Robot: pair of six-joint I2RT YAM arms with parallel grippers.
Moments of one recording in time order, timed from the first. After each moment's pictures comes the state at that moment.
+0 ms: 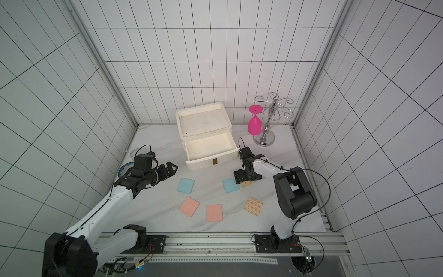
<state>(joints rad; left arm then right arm) -0.17 1.07 0.69 -0.44 0.24 -0.64 0.51 1.71 1.01 -0.67 0.02 0.14</state>
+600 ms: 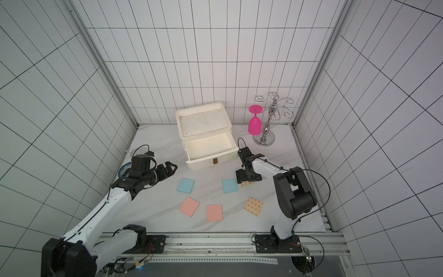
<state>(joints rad) -0.17 1.03 0.70 -0.45 0.26 -0.64 0.50 1.71 1.02 -0.69 0.04 0.24</state>
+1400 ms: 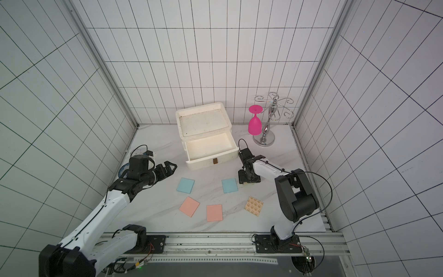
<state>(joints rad) -0.17 0.99 0.70 -0.45 0.27 -0.64 0.50 1.65 0.98 -0.69 0.07 0.31</state>
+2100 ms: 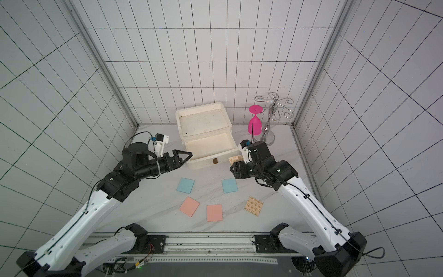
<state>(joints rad) -0.51 0.98 1.05 -0.45 0.43 -0.82 0.67 1.10 1.18 -0.87 -0.19 0.32</state>
